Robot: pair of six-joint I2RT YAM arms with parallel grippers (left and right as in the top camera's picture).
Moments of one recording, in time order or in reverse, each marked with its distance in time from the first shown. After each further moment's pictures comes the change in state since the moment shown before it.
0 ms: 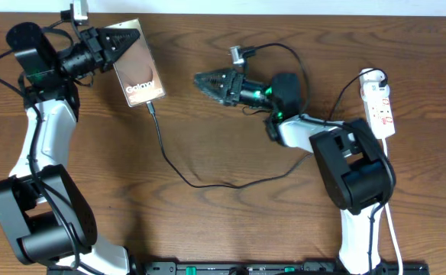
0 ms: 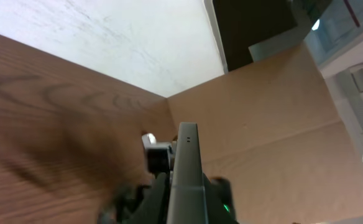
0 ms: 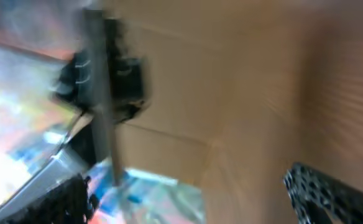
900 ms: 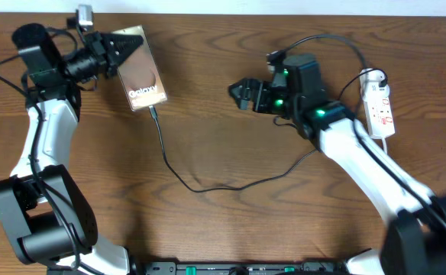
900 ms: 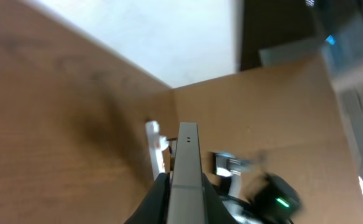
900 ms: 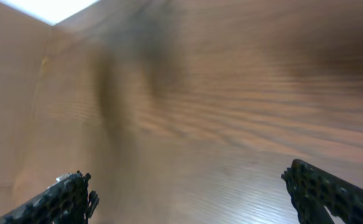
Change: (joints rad) left arm -0.017 0.000 -0.002 -0.253 -0.037 0.095; right arm -0.031 -0.575 0.006 -1.431 0.626 -0.833
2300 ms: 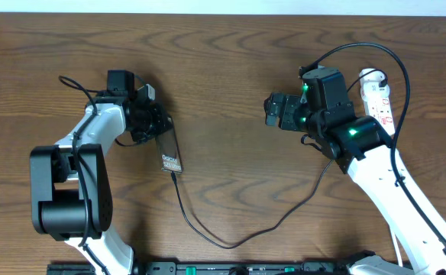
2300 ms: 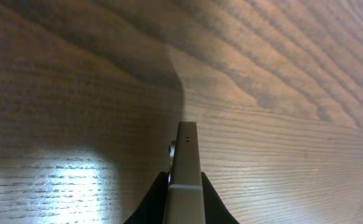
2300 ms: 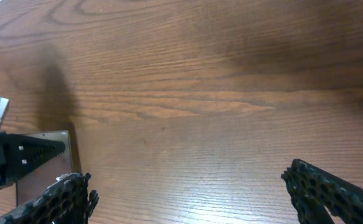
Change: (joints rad) left arm -0.241 0.112 -0.151 -0.689 -0.804 0.597; right arm 0.000 -0.200 0.002 -0.352 0.296 -0.058
